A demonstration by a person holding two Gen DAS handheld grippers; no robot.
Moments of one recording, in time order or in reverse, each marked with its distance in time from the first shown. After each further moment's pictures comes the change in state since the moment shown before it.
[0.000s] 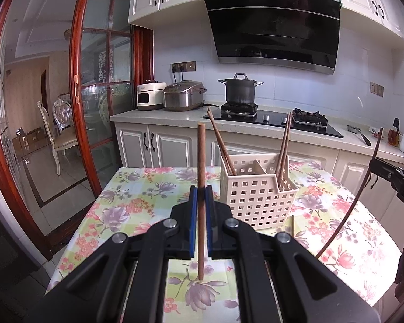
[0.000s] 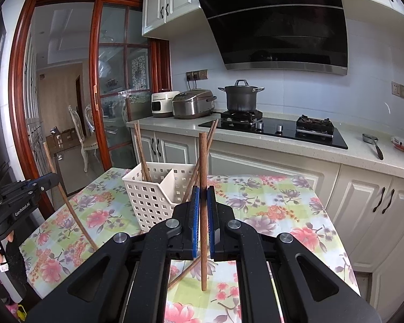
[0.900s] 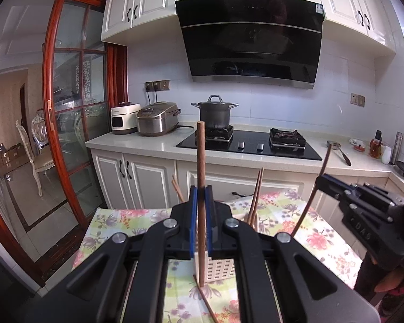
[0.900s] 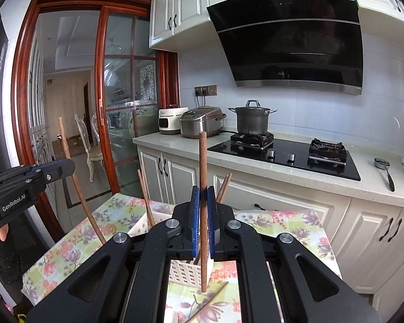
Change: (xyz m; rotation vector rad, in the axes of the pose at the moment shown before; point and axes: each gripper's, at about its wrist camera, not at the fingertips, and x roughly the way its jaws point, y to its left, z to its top) left arm 0.010 -0.029 0.125 0.047 -0.045 -0.126; right arm 0.039 0.004 0.094 -0.018 -0.050 0.048
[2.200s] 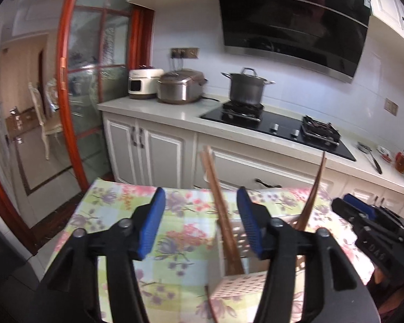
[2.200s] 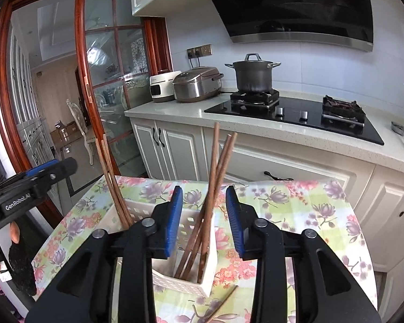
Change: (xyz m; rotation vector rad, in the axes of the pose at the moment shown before) left arm 0.123 0.049 -0.036 -0.143 0.126 0.110; right arm 0.113 -0.025 -0.037 0.092 0.196 0.002
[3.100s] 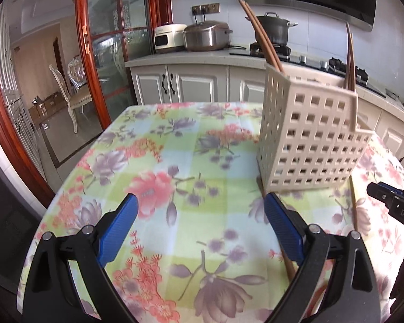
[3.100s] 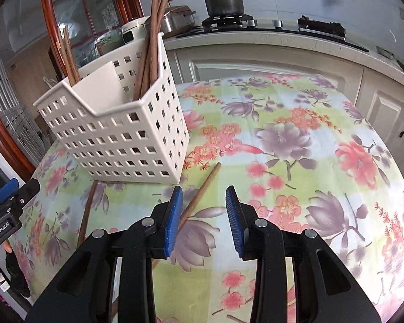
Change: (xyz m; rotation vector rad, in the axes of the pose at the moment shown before) left arm 0.001 0.025 -0.159 0.047 0.200 0.167; right arm 0.031 -0.023 -0.153 0.116 0.285 -0.059
